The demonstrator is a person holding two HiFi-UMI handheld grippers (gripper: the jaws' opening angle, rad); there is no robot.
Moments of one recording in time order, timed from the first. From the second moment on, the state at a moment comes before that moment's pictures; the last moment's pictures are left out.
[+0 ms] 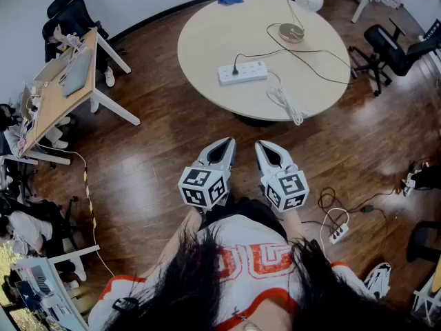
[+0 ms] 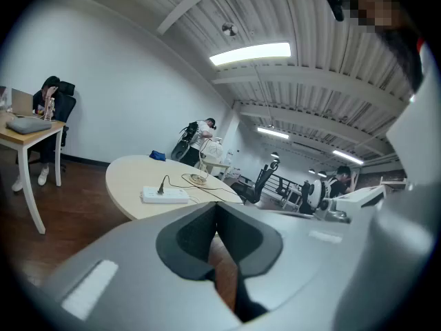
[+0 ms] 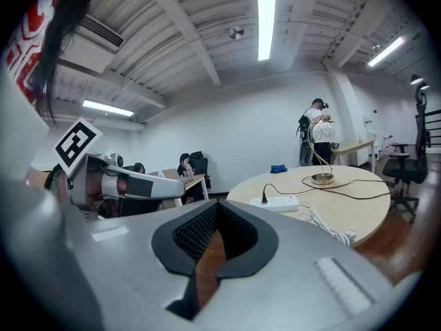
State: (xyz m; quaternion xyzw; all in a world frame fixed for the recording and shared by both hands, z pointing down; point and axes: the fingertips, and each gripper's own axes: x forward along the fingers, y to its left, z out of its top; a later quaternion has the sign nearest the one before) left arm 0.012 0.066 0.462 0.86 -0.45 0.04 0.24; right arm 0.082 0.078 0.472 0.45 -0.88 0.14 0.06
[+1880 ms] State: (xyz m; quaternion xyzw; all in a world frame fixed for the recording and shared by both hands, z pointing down) left arm 0.007 -0.222 0.627 0.84 -0.40 0.19 0.30; right arm 0.083 -0.184 0.543 0.50 -0.81 0.25 0.17
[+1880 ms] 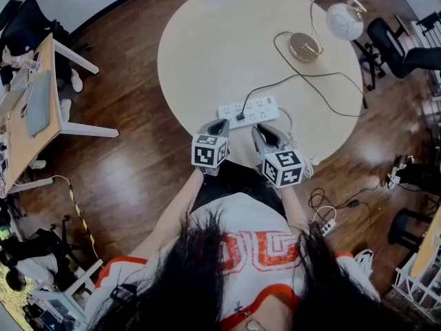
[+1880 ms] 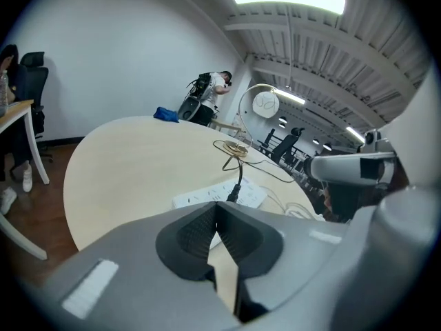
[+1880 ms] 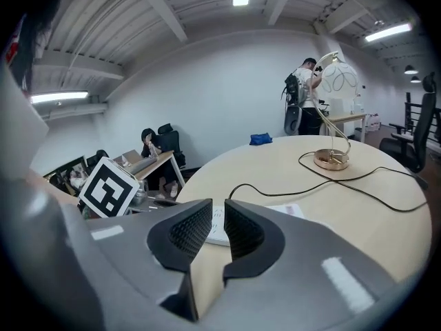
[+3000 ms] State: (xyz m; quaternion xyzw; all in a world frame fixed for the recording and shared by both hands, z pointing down) left arm 0.009 -0.230 0.660 0.80 -0.42 0.28 0.34; right arm 0.036 -0.230 0.632 0.36 -0.84 0.22 0.34
